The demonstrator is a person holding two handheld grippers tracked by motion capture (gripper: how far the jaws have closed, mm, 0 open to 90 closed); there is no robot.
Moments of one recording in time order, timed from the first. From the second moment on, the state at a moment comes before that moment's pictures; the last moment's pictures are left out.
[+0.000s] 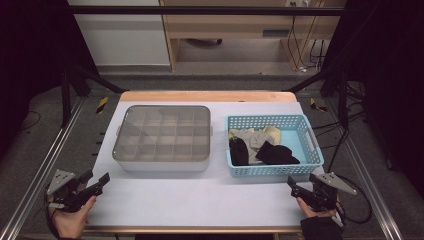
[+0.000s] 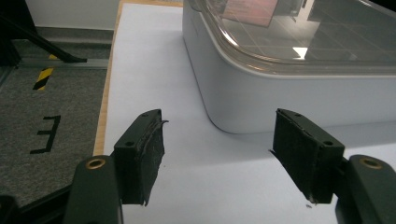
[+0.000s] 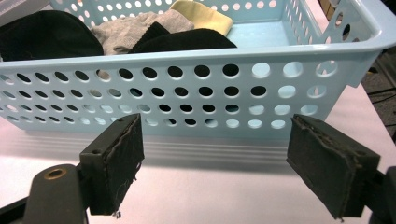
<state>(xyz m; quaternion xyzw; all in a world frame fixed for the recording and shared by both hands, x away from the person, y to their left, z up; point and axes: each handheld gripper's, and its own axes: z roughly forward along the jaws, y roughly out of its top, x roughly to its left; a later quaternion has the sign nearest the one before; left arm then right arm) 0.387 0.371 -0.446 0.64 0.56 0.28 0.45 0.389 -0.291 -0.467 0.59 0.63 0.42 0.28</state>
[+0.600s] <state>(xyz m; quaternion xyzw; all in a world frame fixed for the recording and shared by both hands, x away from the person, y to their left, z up) 0.383 0.373 -0.432 0.64 0.54 0.28 0.46 0.384 -0.277 -0.452 0.57 0.64 0.44 0.28</state>
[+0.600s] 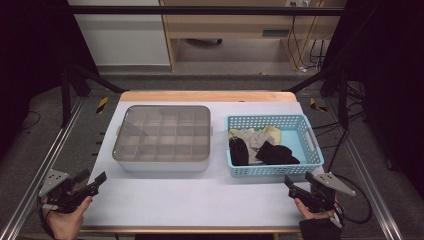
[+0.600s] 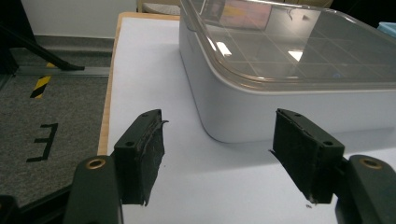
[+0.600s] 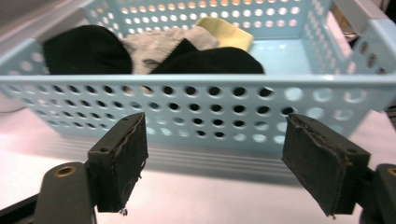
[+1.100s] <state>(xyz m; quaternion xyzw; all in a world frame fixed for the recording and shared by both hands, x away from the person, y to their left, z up) 0.392 0.379 -0.417 0.64 0.54 0.27 0.47 0.390 -0.248 -0.425 0.53 0.66 0.47 0.27</state>
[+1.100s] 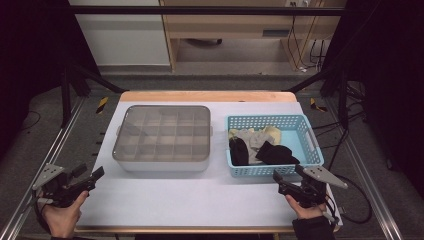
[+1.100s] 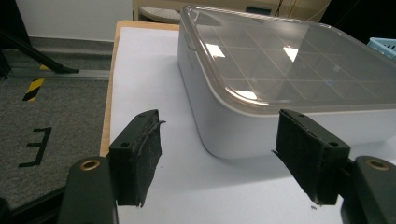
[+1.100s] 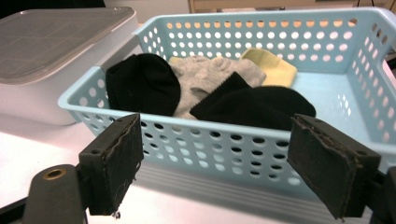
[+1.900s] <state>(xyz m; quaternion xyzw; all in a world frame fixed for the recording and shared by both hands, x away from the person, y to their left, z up) 0.426 0.360 -0.387 0.66 0.52 0.27 0.47 0.420 -0.183 -0.378 0.46 0.69 0.49 0.27</state>
